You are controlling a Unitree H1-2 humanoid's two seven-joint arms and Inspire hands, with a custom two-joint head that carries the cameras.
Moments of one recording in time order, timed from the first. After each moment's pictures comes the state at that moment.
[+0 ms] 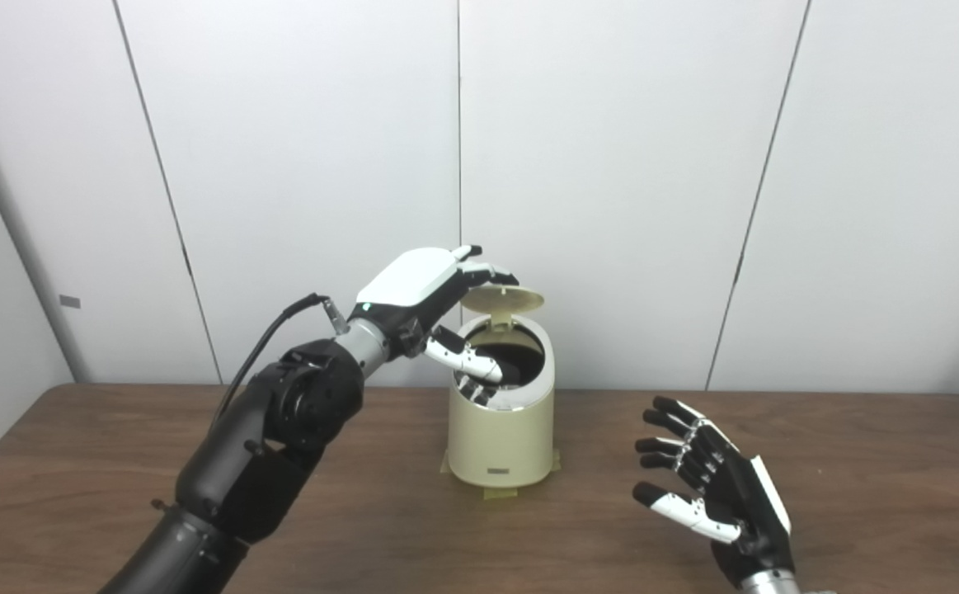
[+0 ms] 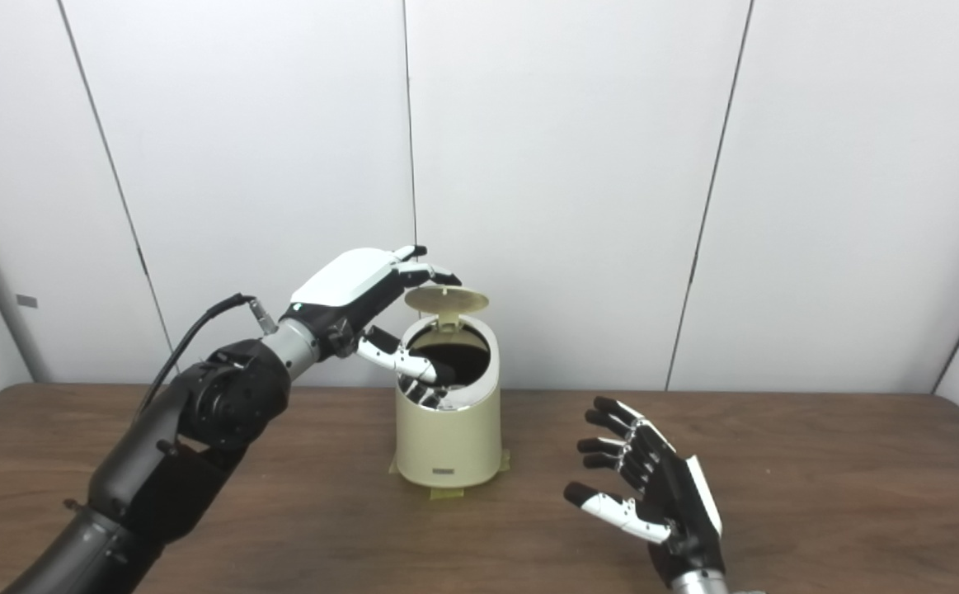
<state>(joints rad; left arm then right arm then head) -0.84 0.34 -0.34 0.23 0.60 -0.02 -0.29 -0.26 -0.09 -0.07 0.22 0.09 -0.25 0.07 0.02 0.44</state>
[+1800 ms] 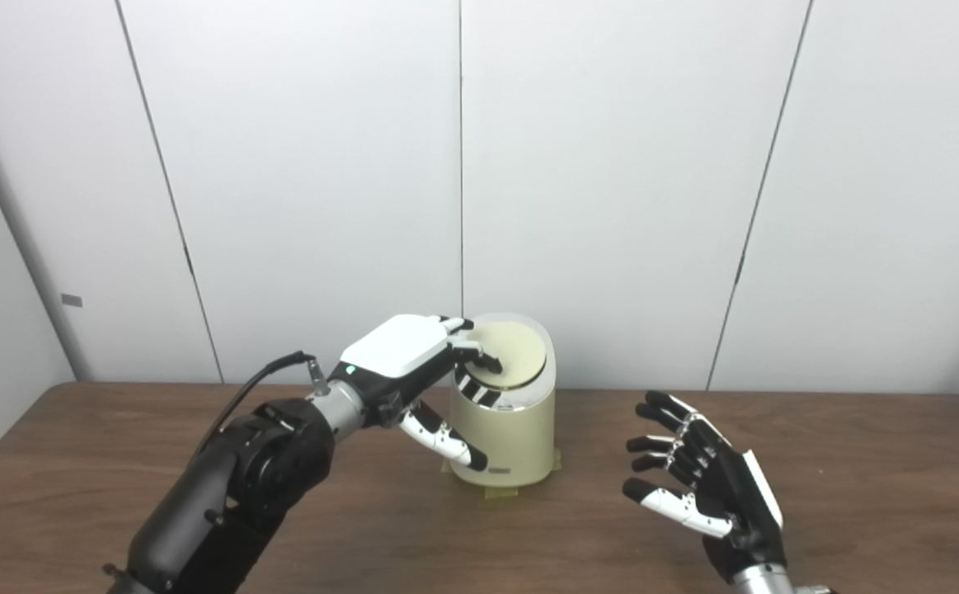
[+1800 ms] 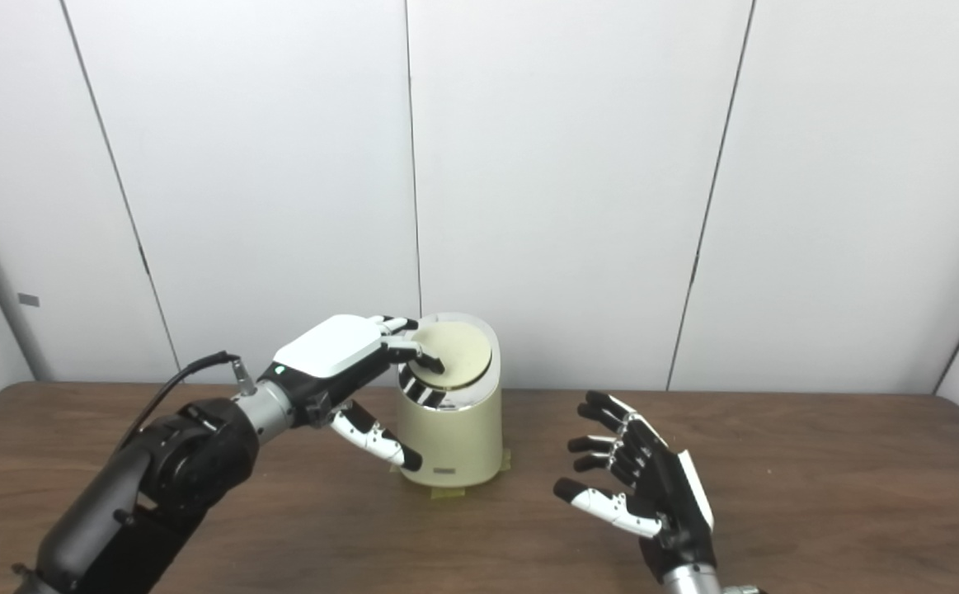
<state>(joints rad) -0.70 0.41 -0.37 0.08 0.68 -0.07 -0.41 -0.26 -0.07 -0.06 0.17 0.09 -0.20 0.07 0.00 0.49</state>
